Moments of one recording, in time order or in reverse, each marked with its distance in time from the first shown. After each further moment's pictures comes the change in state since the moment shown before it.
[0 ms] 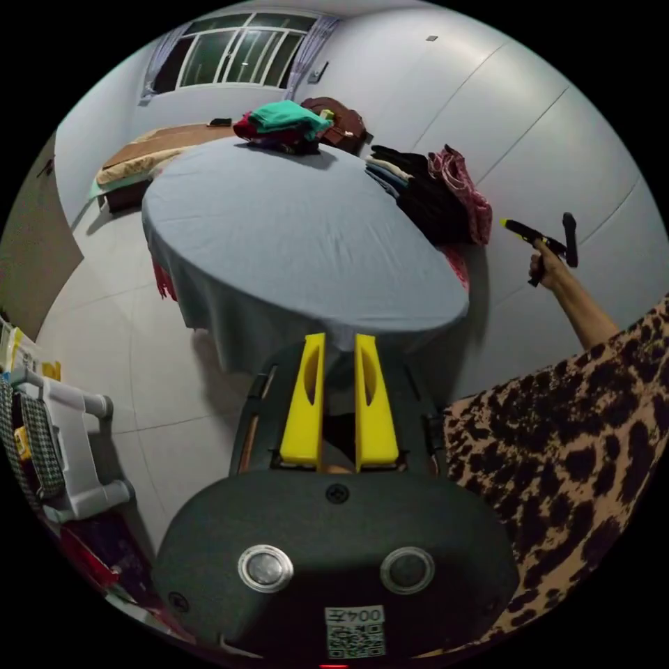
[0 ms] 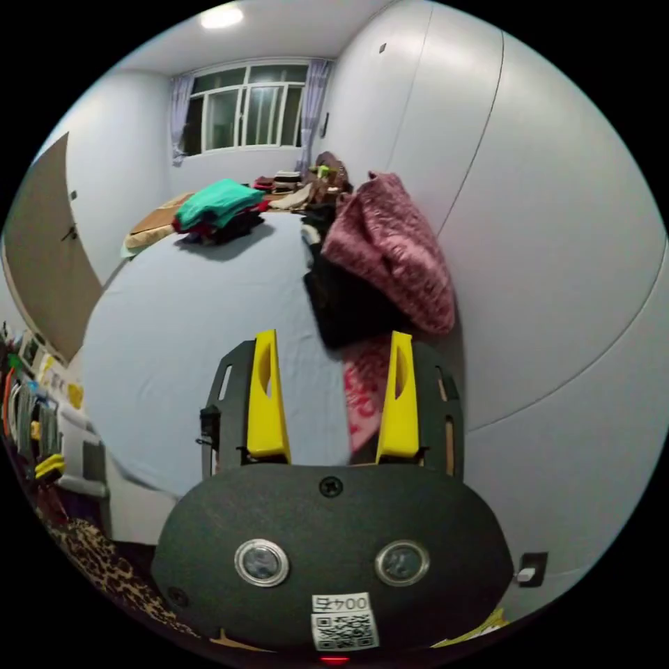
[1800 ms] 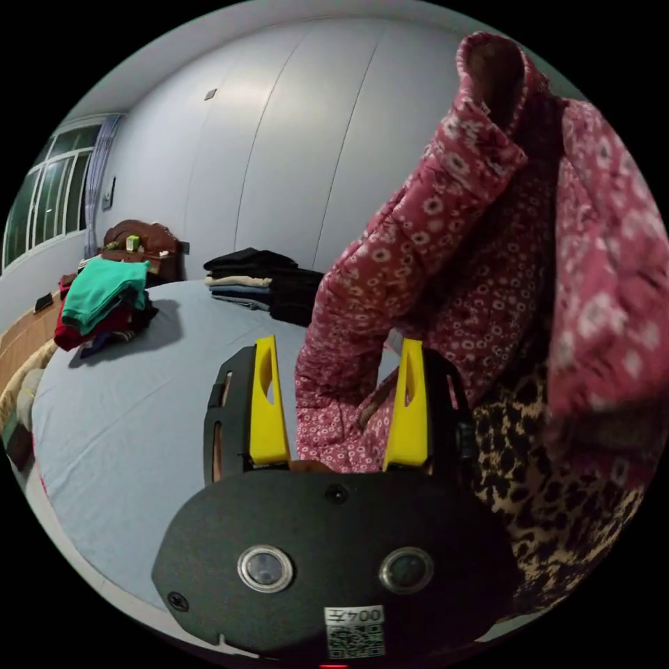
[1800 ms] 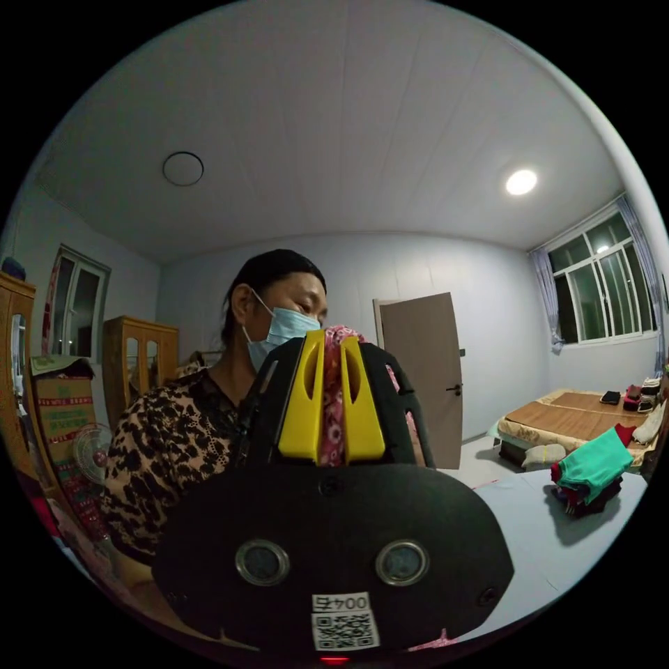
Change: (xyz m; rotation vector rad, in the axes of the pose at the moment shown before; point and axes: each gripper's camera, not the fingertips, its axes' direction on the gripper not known) left arm -0.081 -0.394 -0.092 0.304 0.610 0.692; right arm -0.139 -0.188 -0.320 0.758 -1.725 -0.528
